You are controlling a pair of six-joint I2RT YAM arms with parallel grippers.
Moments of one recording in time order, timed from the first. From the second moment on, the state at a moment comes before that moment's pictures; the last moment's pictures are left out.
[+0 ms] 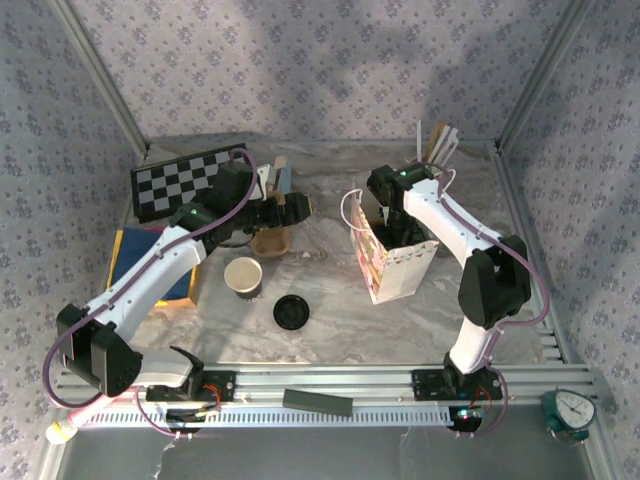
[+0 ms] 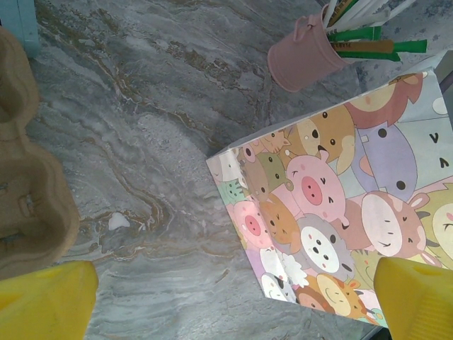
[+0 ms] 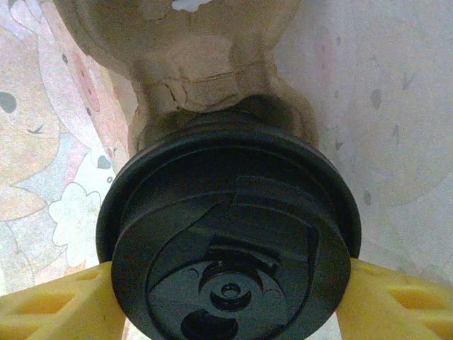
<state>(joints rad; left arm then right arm) -0.55 1.33 1.24 -0.58 0.26 -0.64 0.46 1.76 1.55 -1.44 0.02 0.33</state>
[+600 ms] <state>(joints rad) -0.55 1.33 1.24 -0.58 0.26 -0.64 0.46 1.76 1.55 -1.45 0.03 0.35</state>
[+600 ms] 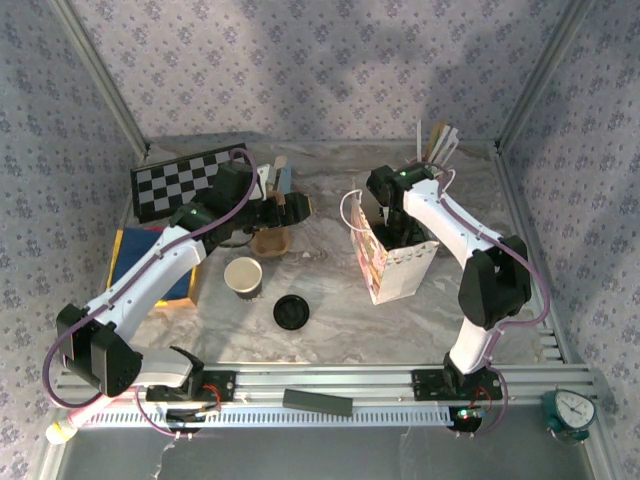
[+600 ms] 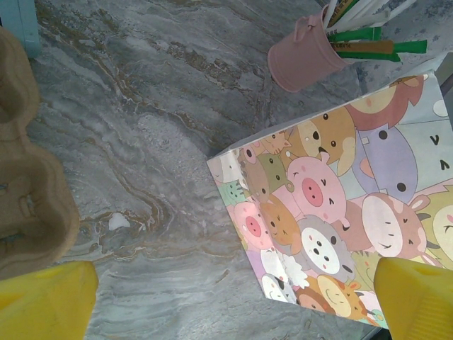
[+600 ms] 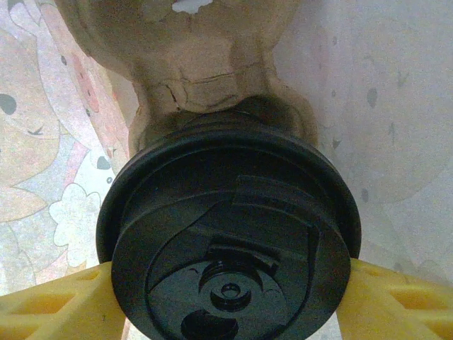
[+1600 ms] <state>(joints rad) -0.55 1.33 1.24 -0.58 0.26 -0.64 0.47 1.75 1.56 -1.47 0.03 0.36</state>
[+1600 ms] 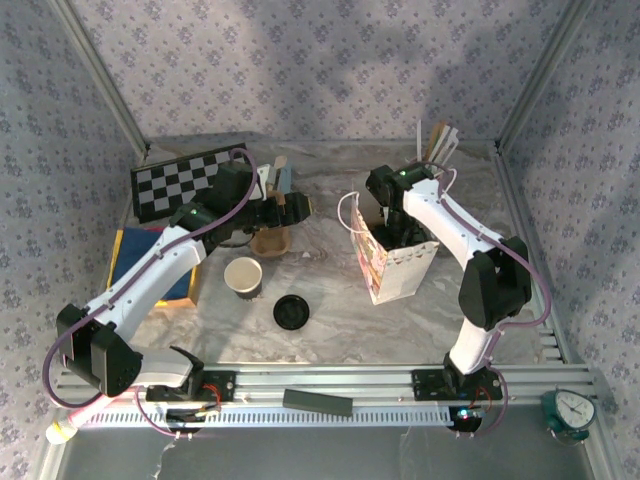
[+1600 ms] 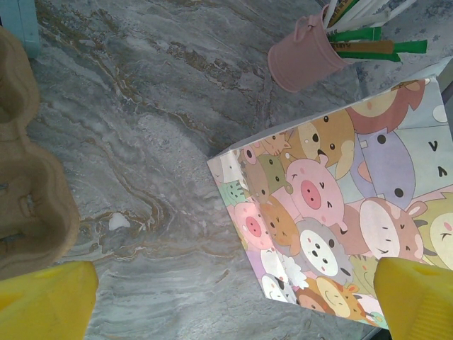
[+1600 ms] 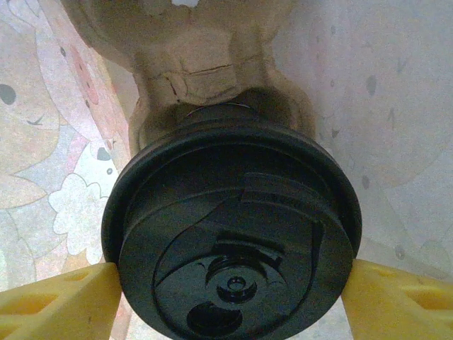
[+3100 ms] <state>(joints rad) -0.55 1.33 1.24 -0.58 0.26 -0.64 0.48 1.74 1.59 -1.48 0.04 0.37</state>
